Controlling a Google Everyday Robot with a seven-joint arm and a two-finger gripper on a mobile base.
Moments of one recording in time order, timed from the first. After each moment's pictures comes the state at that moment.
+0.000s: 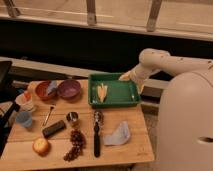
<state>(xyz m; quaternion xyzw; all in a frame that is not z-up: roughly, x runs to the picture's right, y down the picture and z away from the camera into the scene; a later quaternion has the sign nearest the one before) 0.164 -0.024 0.824 -0.20 0.12 0.87 0.43</state>
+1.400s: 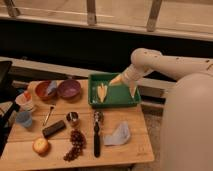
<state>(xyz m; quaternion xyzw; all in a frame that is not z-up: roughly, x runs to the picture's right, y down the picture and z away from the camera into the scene) 0.101 0.008 0.790 -0.27 0.12 0.81 0.50</state>
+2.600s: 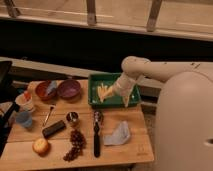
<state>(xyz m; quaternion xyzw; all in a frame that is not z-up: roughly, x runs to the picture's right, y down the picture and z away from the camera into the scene) 0.056 0.070 0.790 -0.35 0.16 0.75 0.54</state>
